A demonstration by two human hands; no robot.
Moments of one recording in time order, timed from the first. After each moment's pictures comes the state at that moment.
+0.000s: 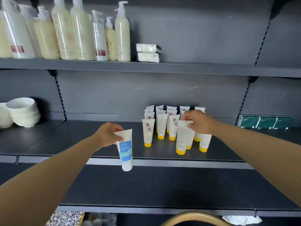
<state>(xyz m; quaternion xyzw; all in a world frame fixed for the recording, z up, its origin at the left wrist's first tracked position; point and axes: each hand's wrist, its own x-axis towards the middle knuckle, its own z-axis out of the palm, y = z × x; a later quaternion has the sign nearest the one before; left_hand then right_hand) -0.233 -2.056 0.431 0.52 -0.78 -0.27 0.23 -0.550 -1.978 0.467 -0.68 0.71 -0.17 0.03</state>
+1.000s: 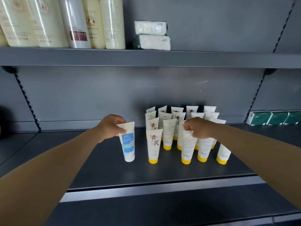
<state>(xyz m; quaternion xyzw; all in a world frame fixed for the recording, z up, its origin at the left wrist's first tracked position) -0.272 -2.231 0.426 0.46 -0.79 -0.33 0.23 -0.565 -2.112 0.429 -0.63 0.77 0.05 0.04</state>
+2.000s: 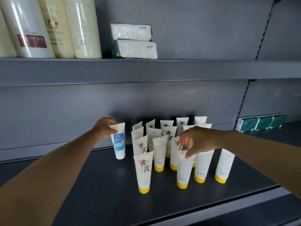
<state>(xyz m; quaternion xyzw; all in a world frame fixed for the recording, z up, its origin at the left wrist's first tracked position) -0.345 -2.360 0.412 0.45 -0.81 -0.27 0.26 -0.588 -2.115 0.454 -0.66 0.74 -0.01 0.12</state>
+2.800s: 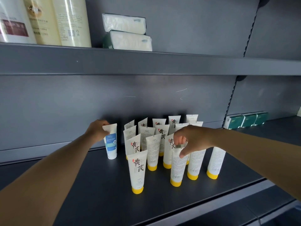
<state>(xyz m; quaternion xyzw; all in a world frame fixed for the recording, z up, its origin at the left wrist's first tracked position) -0.357 -2.379 0.386 0.46 -0.82 -0.23 0.25 -0.577 -2.110 0.455 -0.64 0.76 0.01 0.11</state>
